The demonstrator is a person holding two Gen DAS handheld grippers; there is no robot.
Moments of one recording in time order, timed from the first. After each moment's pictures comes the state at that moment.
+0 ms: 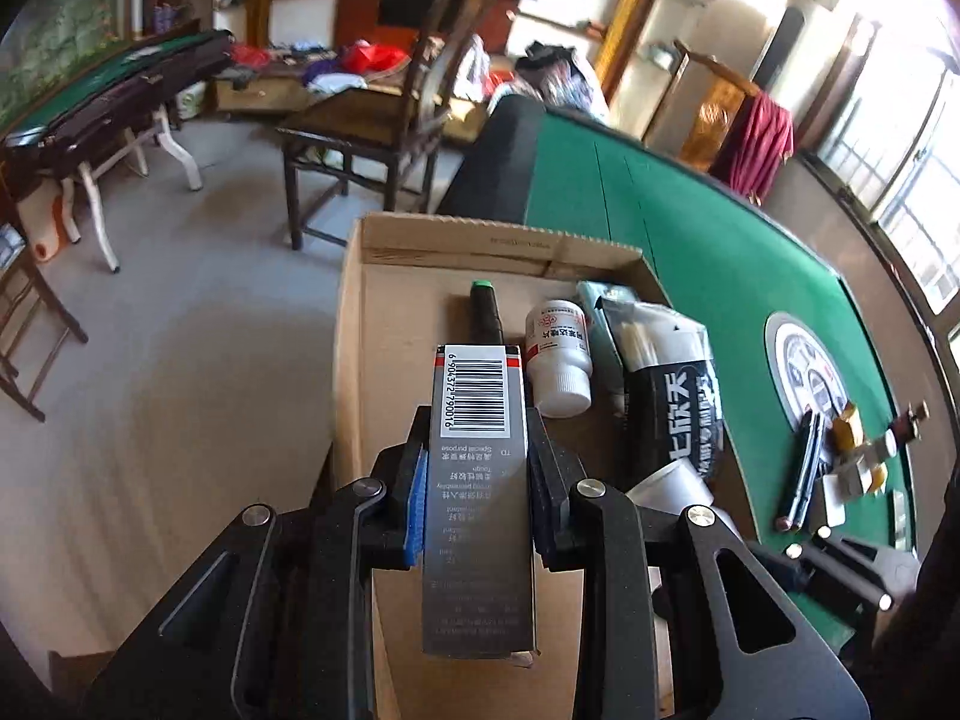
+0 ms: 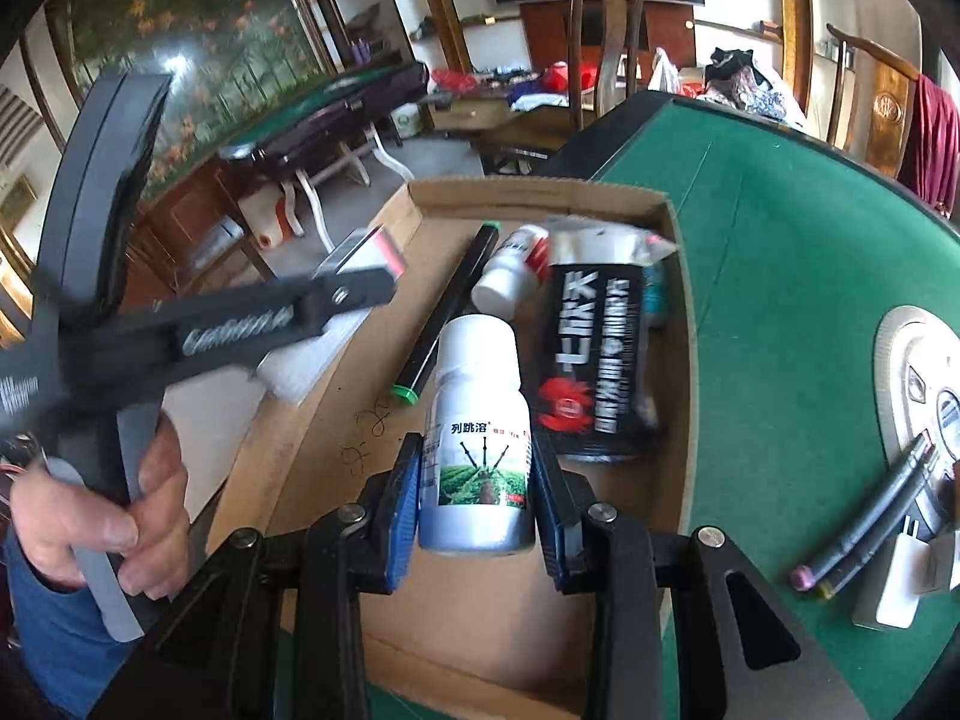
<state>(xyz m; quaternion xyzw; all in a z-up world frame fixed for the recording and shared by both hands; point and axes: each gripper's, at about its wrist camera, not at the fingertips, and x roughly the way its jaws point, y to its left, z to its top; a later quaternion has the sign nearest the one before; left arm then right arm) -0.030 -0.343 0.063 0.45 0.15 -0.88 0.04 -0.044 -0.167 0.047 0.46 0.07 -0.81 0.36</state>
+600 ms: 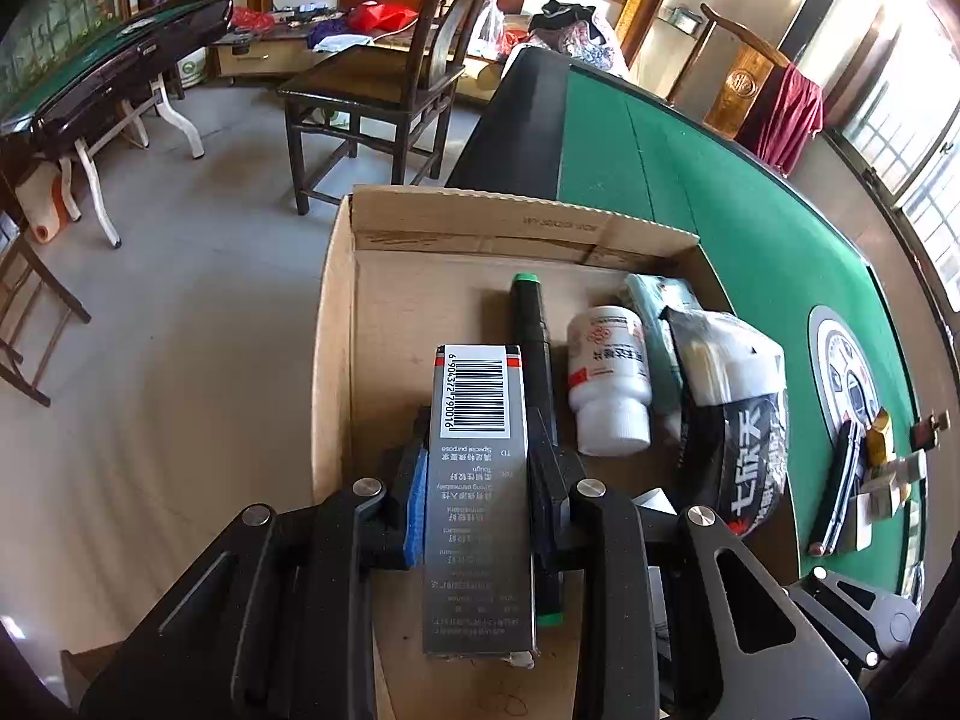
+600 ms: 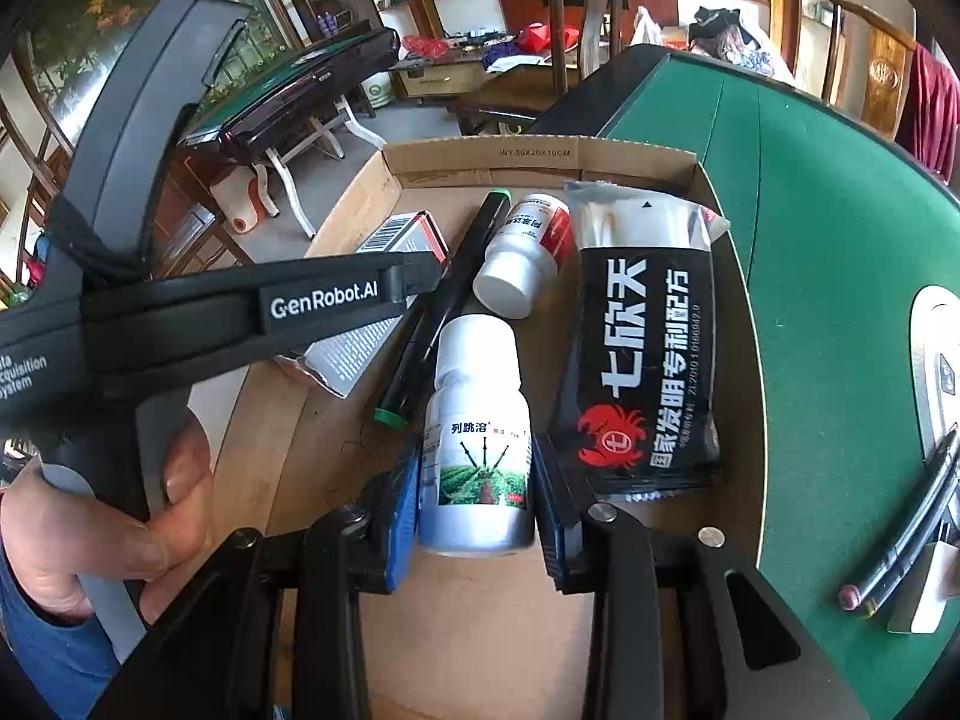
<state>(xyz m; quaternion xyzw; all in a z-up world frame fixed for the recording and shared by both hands) -0.070 -0.356 0.037 0.49 0.15 -0.86 0.06 -0.073 -0.199 0.029 0.50 0.07 -0.80 0.33</state>
